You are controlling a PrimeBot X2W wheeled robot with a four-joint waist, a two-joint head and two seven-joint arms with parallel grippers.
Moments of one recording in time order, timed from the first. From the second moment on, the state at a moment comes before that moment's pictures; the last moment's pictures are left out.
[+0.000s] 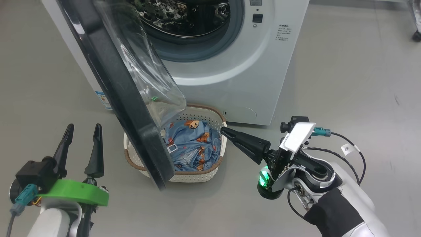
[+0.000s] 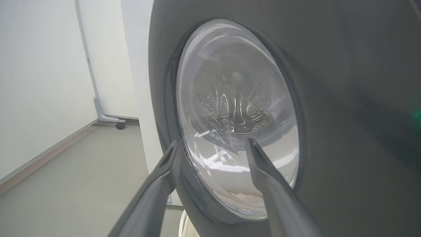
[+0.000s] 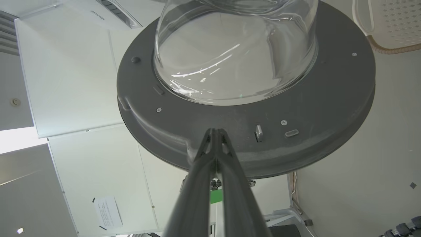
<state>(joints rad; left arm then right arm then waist) -0.18 0.21 -0.20 0.21 -0.48 -0.13 -0.25 -0.43 -0.06 0.50 0.33 1.97 0.04 0.54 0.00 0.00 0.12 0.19</state>
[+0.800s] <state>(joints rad) -0.16 0.21 -0.20 0.20 -0.47 -0.13 -0.25 -0.43 -0.10 0.30 0.35 1.65 0.11 0.04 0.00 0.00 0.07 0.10</state>
